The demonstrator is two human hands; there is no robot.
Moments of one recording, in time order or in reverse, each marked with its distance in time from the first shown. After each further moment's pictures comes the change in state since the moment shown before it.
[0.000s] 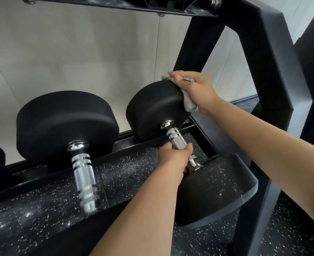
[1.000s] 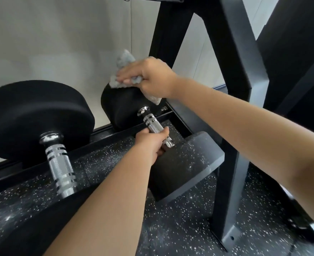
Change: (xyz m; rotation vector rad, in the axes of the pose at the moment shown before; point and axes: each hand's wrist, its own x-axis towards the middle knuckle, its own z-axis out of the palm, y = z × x) left_hand -0.018 0.014 -0.005 0.007 -0.082 -0.026; right_hand -0.030 -0.057 0.027 -0.903 -0.379 -0.402
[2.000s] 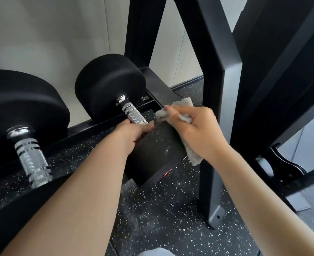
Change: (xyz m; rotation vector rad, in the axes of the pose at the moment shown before) left_hand 0.000 -0.005 0.001 0.012 -0.110 0.023; right_hand -0.188 -0.042 0.001 0.355 0.342 0.625
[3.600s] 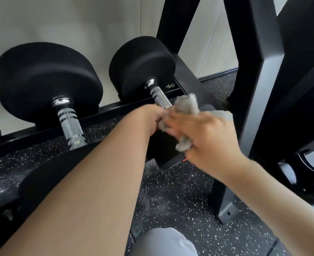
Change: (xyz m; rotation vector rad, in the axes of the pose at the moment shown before) left_hand -0.015 0.008 -0.012 0.285 -0.090 -0.037; right_hand -0.035 -0.020 0.024 -0.452 0.003 -0.670
